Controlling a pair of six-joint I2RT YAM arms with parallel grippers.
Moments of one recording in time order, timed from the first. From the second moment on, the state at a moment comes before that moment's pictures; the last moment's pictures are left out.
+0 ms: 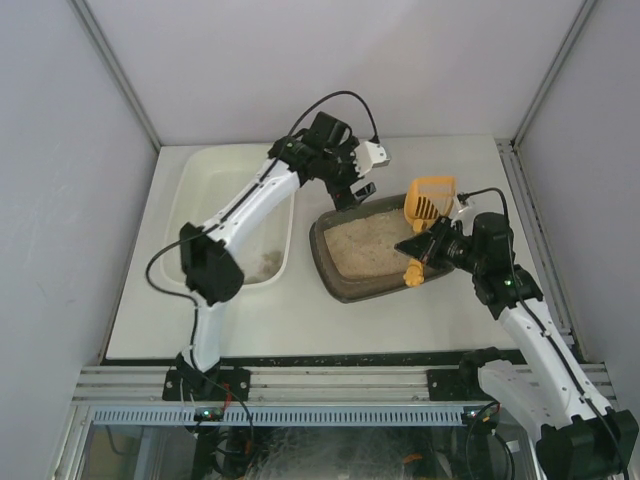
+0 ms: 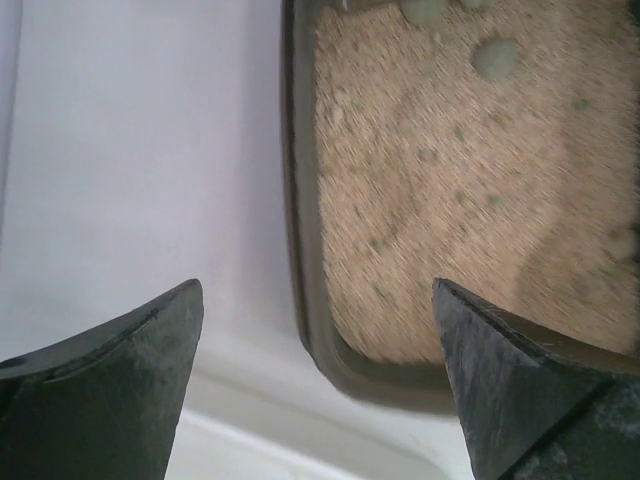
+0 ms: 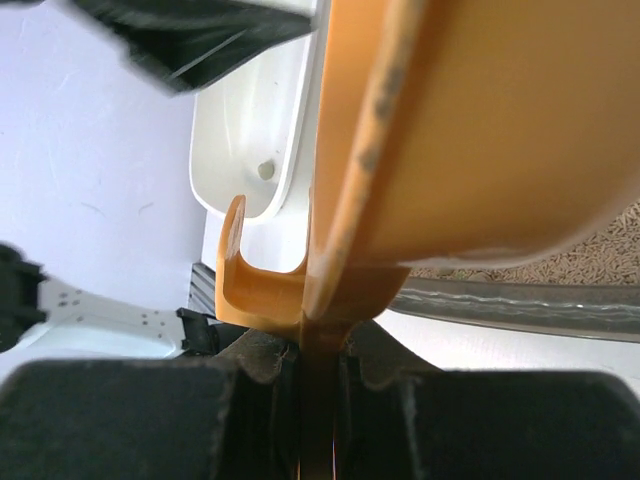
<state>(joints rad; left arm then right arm) -0.66 2.02 2.11 -0.91 0.30 0.55 0.21 0.83 0.71 -0.33 -0.53 0.78</state>
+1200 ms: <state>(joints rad) -0.66 2.51 2.40 -0.77 0.37 0.67 0.13 0.70 0.71 -0.46 -0.55 0.80</state>
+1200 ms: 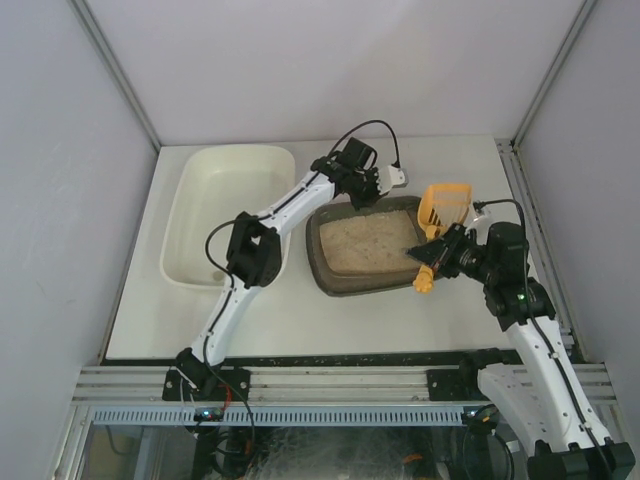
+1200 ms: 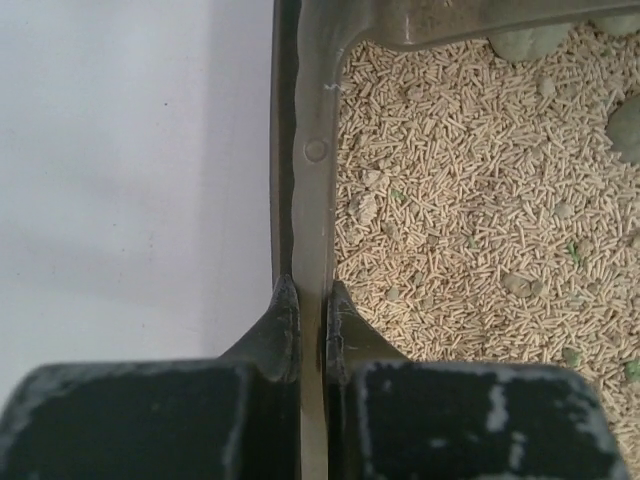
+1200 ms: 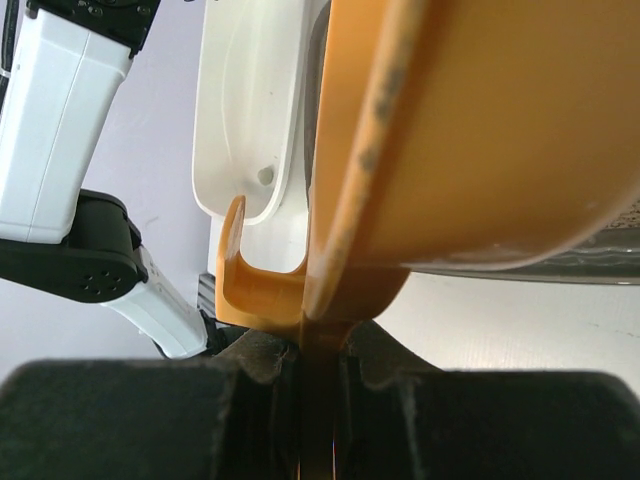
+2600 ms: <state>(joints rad) -0.73 1.79 1.36 -0.66 -0.23 -1.06 0.18 1.24 1.03 -0.85 -0.72 0.60</state>
